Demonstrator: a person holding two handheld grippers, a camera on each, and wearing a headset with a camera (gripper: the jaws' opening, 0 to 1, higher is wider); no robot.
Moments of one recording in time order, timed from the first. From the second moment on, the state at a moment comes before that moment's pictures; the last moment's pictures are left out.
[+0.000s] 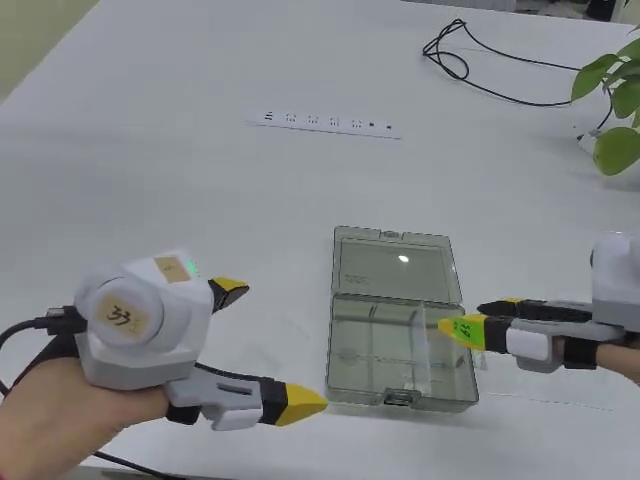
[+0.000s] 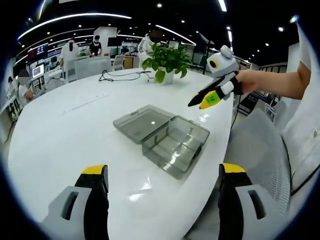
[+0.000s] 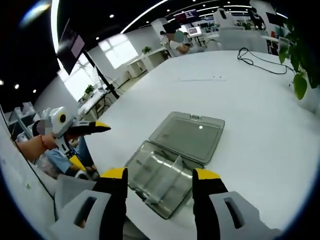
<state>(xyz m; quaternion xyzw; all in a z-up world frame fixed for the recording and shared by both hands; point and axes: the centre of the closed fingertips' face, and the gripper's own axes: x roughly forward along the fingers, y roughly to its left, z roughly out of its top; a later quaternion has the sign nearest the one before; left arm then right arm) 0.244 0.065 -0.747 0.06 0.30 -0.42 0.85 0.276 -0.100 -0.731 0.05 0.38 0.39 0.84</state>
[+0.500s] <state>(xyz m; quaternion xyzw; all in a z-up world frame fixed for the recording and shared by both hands) 0.239 0.086 -0.782 0.05 0.43 -0.35 0.83 0.260 -0.119 -0.727 -0.02 0.32 0.46 0.83</state>
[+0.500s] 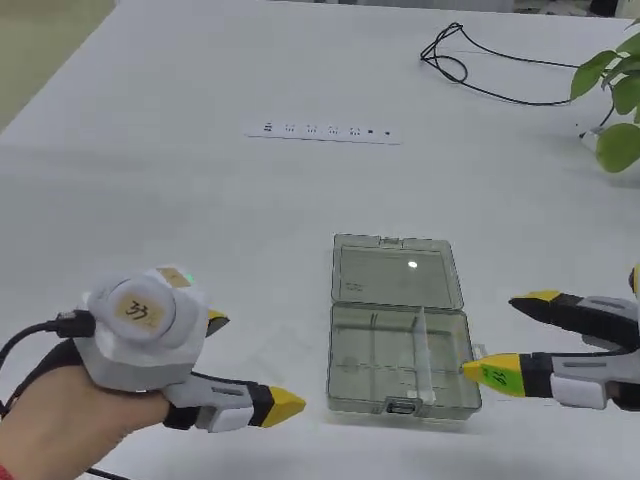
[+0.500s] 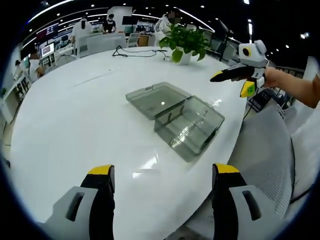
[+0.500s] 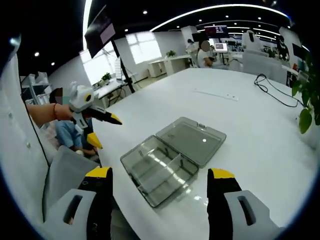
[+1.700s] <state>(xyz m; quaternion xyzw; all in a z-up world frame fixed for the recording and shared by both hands) 0.241 0.100 -0.848 0.15 0.55 -0.28 0.77 0.243 -0.146 -0.726 -0.04 0.25 0.49 0.83</state>
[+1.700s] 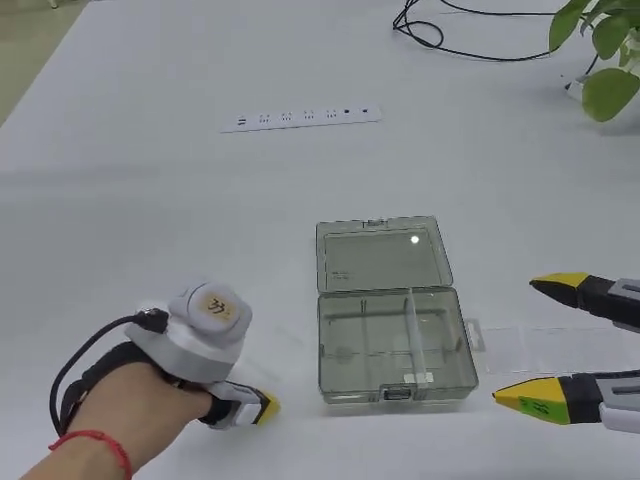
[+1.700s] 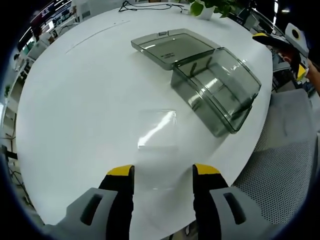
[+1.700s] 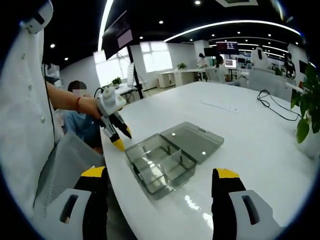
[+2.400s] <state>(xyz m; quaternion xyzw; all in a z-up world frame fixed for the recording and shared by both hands) 0.247 0.108 -0.851 0.18 0.57 -0.24 0.76 0.241 -0.147 -0.724 -0.03 0.24 0.48 0.84</state>
